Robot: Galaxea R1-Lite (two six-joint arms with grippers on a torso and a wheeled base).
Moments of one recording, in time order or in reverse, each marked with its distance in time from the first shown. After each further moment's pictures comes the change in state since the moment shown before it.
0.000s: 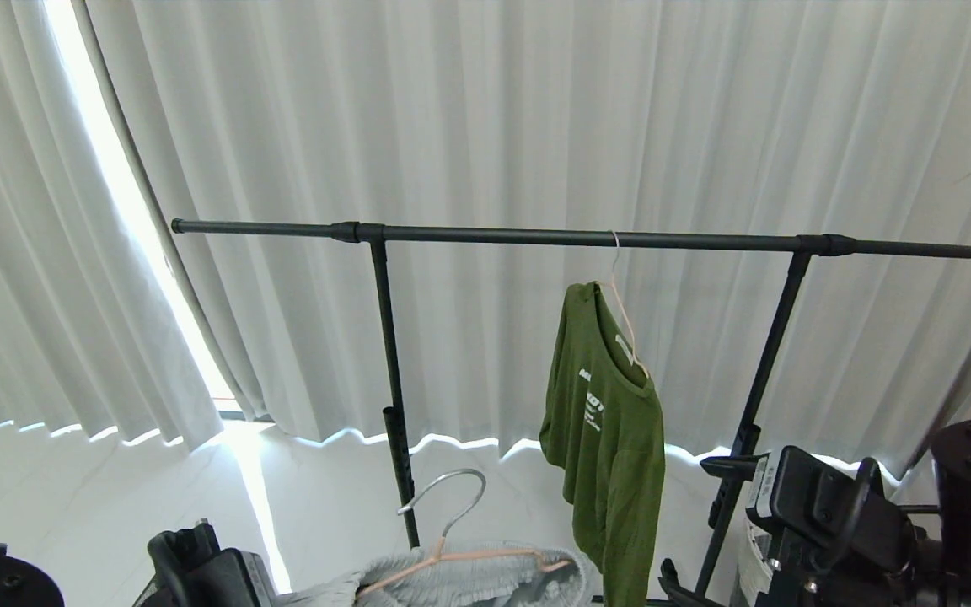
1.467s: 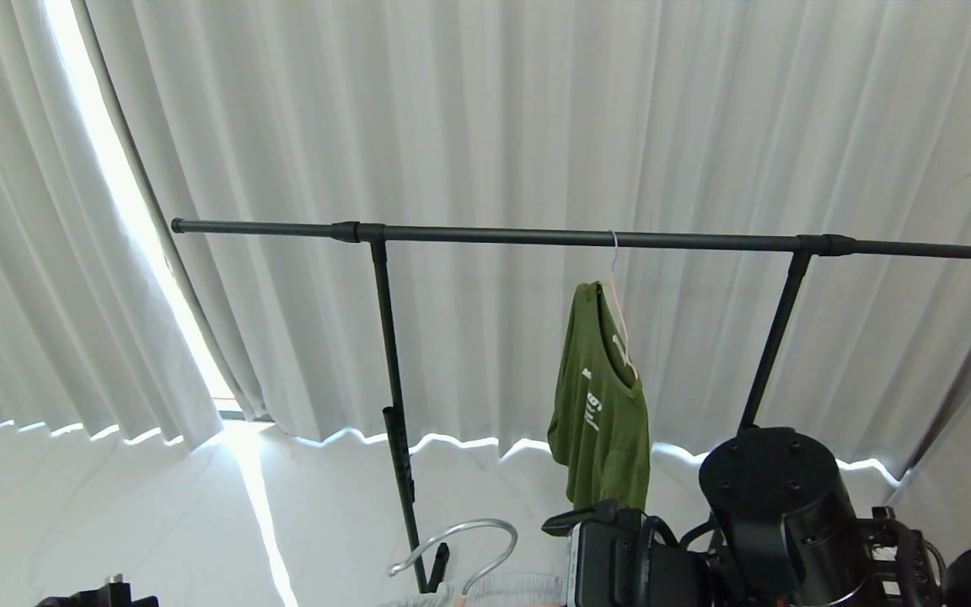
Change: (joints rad) left arm -0.161 -0.108 -0.014 -0.001 -0.008 0.006; right arm 0.201 0.303 -0.230 0.027 0.183 -0.056
